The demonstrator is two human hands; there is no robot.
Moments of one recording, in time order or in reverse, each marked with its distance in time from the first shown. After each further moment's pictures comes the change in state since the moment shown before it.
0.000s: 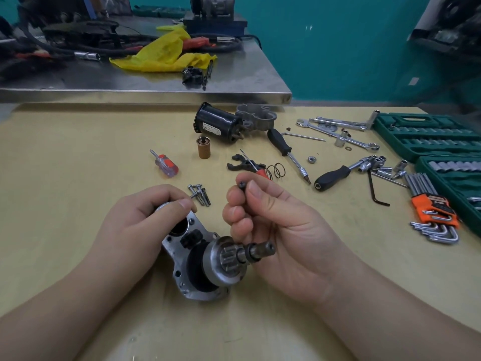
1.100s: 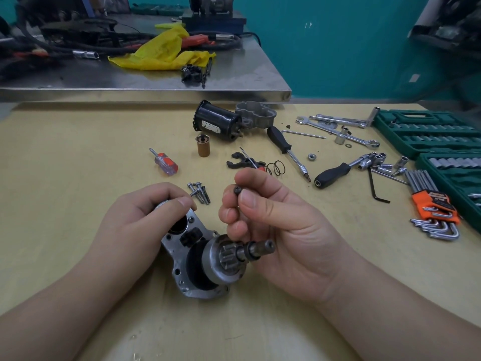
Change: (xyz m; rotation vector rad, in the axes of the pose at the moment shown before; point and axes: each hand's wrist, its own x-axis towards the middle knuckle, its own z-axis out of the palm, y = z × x) left_hand 0.003 -0.006 -0.001 -0.009 -0.004 0.036; right_hand -0.001 0.001 -0.001 -0.055 -0.061 -0.034
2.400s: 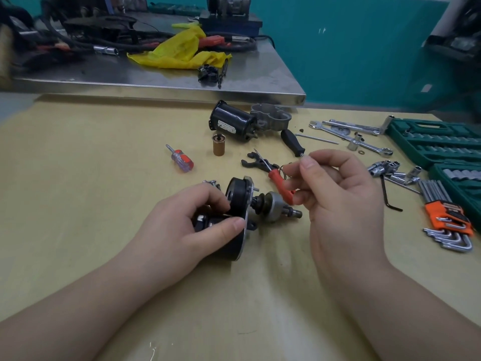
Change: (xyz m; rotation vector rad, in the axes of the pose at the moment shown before) left_hand -0.001 -0.012 0.010 0.209 -0.106 0.172; right_hand 0.005 -0.012 -0.028 -0.708 0.578 -0.646
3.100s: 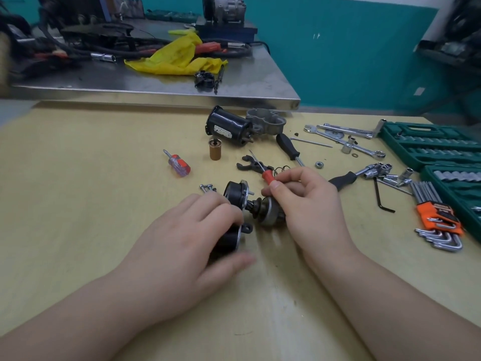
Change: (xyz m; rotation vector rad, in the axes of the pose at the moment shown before) left_hand -0.011 0.017 0.001 0.528 -0.094 0.433; right_hand 0.021 0.036 0.000 -0.382 -0.109 0.089
